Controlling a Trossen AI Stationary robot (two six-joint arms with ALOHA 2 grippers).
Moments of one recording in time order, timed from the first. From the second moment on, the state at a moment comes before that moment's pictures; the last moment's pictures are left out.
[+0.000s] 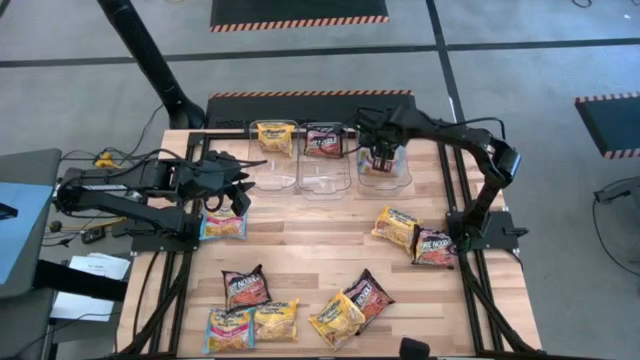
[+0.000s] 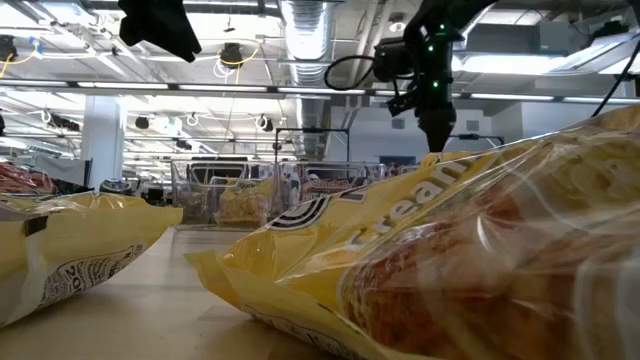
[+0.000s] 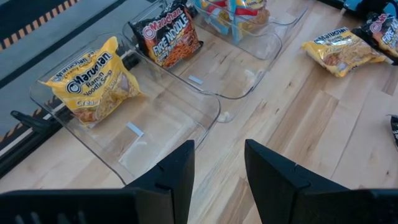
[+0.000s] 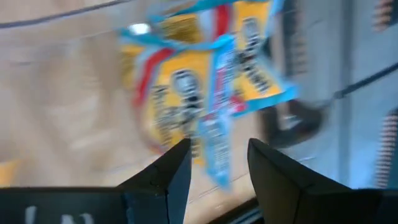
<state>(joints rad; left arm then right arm) 0.00 0.92 1.04 -0.83 -0.50 -0.46 -0.54 1.74 1.49 -1.16 0.34 -0.28</state>
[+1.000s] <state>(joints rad) 0.00 0.92 1.04 -0.83 -0.49 -0.46 -0.64 1.95 1.50 -1.23 -0.15 -0.21</state>
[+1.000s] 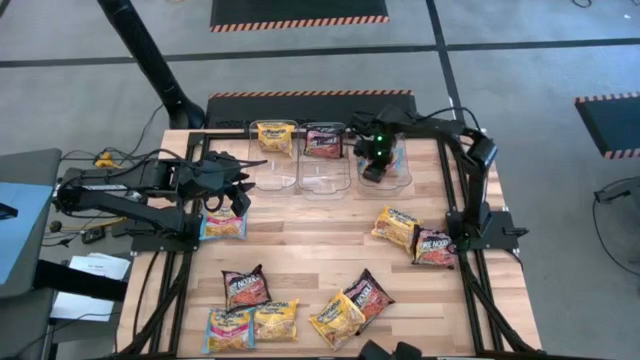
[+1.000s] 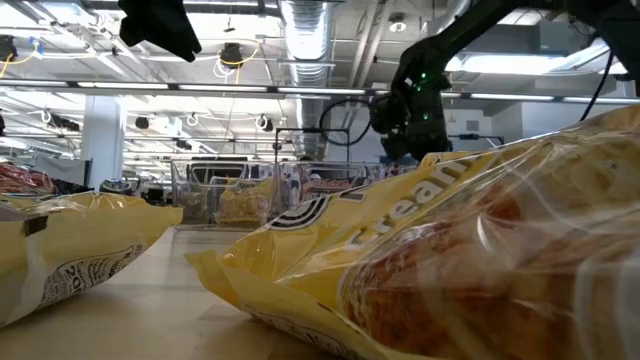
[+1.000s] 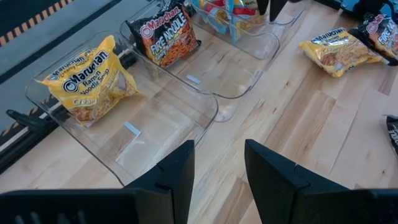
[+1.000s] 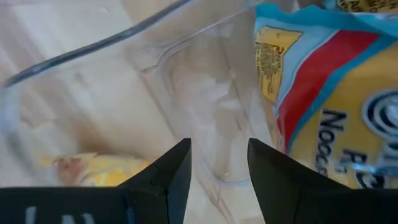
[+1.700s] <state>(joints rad) 0.00 0.92 1.04 -0.83 -0.49 -0.45 -0.65 2.01 1.50 -1.07 0.10 -0.16</state>
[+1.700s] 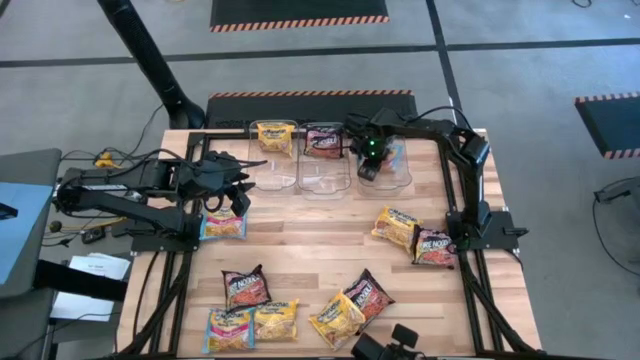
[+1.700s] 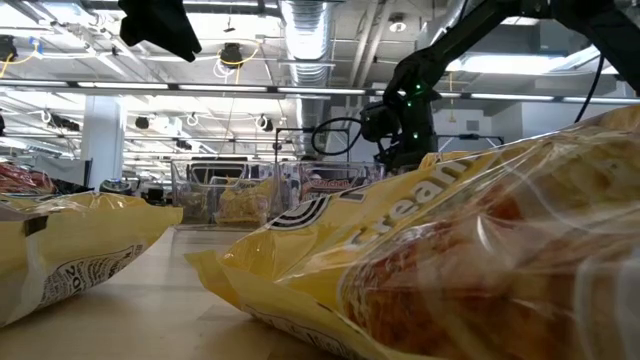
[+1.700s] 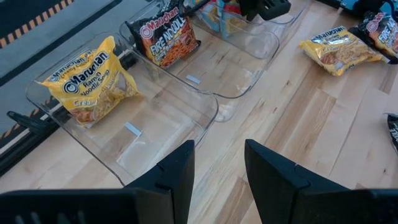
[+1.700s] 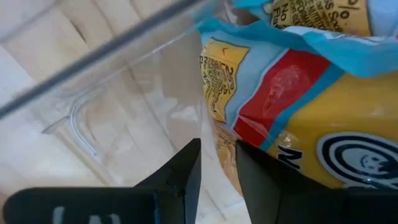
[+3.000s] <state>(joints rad) 0.00 0.92 1.04 -0.83 -0.49 -0.45 -0.57 2.01 1.89 -1.41 0.10 -0.16</state>
